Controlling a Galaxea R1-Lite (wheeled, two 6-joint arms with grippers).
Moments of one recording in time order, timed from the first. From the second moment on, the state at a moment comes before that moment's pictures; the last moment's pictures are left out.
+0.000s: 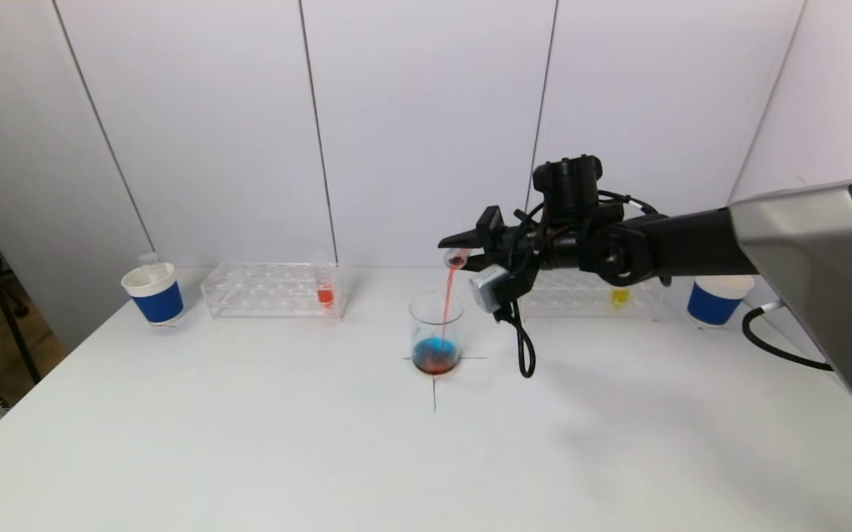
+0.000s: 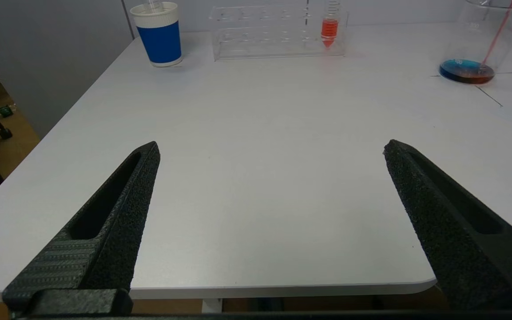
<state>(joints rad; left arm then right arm) 0.00 0.00 0.00 0.00 0.00 0.01 0.41 2.29 -1.71 -0.18 0.63 -1.92</state>
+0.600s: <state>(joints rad) 0.00 0.00 0.00 0.00 0.00 0.01 0.42 2.29 -1.79 -0.06 0.58 -2.00</state>
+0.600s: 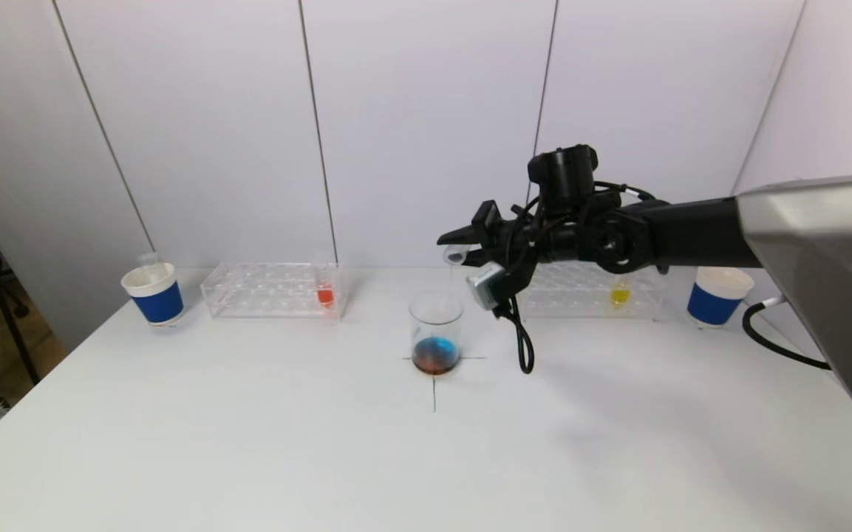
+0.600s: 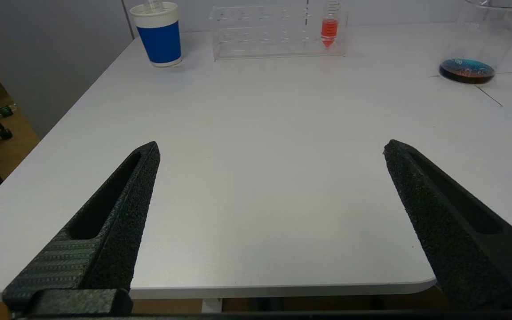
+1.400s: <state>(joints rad) 0.00 0.00 0.00 0.00 0.00 0.01 0.43 2.31 -1.87 -0.01 0.57 -2.05</state>
